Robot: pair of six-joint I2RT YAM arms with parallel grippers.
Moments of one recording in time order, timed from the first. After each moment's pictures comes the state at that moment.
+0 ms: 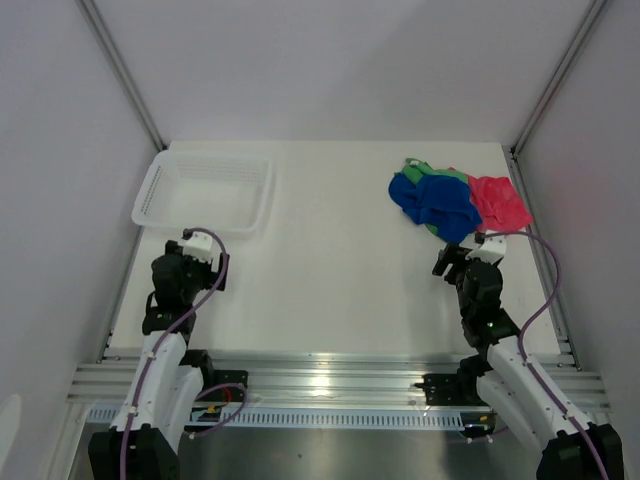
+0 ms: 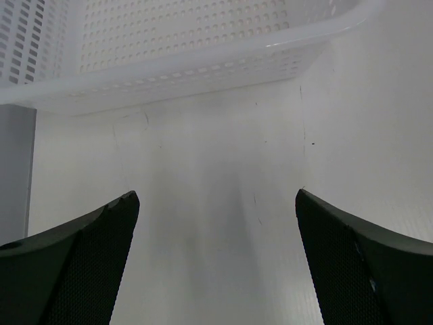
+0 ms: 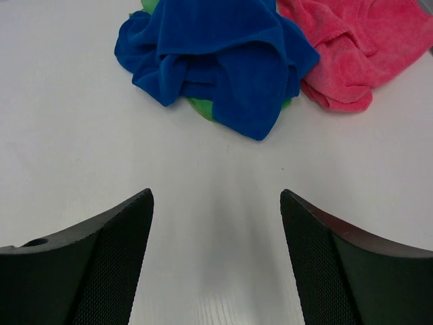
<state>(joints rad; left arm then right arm) 0.10 0.66 0.31 -0.06 0.14 0.30 0.26 0.67 0.26 0.15 0.34 0.26</state>
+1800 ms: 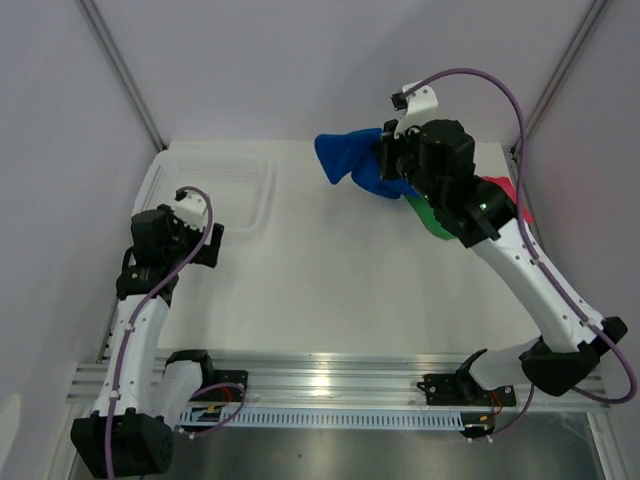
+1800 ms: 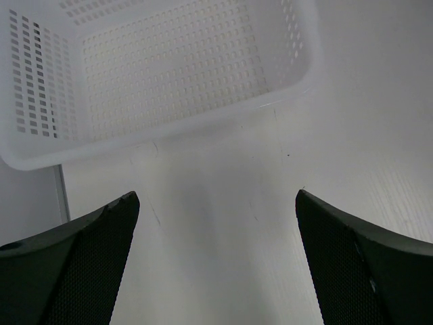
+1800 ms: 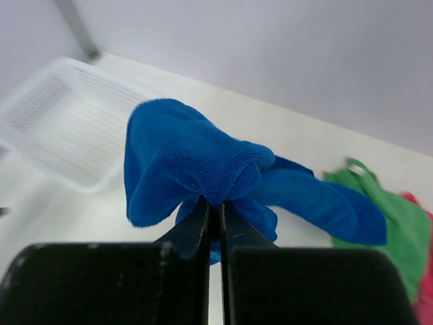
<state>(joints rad) 0.10 0.86 0.80 -0.49 0.22 0.35 0.66 1.40 1.71 -0.50 0.24 0.07</state>
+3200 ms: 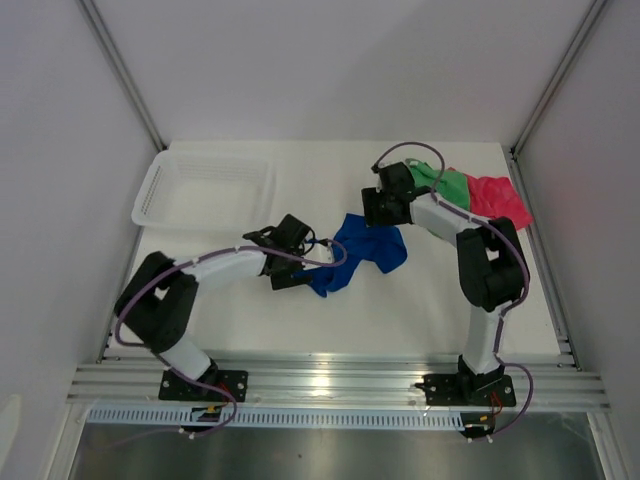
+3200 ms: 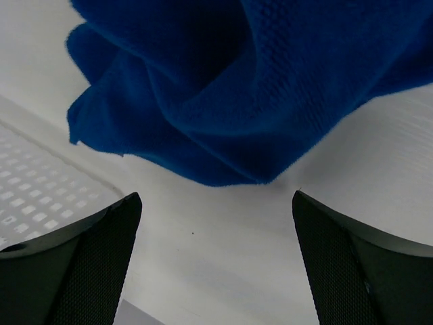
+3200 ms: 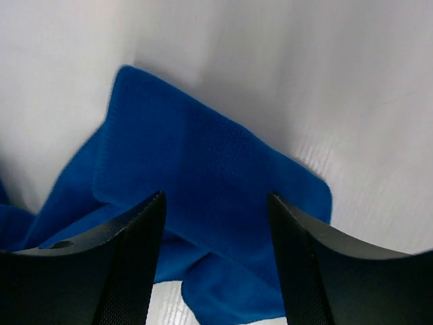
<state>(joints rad) -0.65 1.58 0.95 -0.47 -0.16 0.77 0.40 1.92 1.39 -0.35 -0.01 0.22</state>
